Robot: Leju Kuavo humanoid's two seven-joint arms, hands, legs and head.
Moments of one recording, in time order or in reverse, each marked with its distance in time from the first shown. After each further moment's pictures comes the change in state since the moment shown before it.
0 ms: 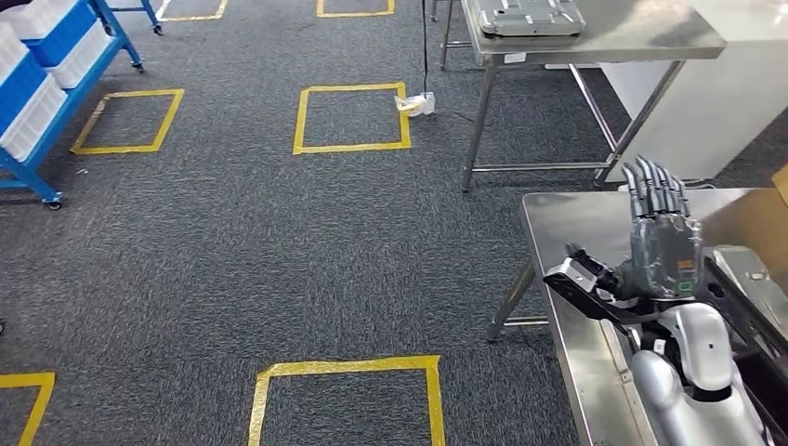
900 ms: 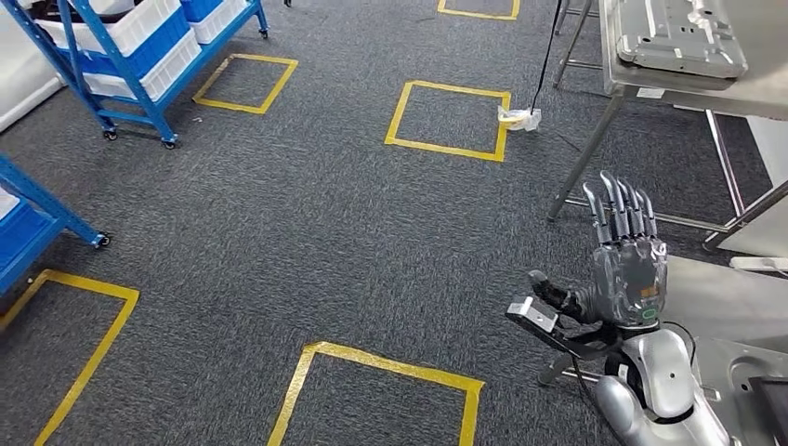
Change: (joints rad) left arm 0.031 0.133 -0.097 0.297 0.163 0.001 0.012; right arm 0.116 -0.002 0.092 -0.078 0.068 -0.187 0.011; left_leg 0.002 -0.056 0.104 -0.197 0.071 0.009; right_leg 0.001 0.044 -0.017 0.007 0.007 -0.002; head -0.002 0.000
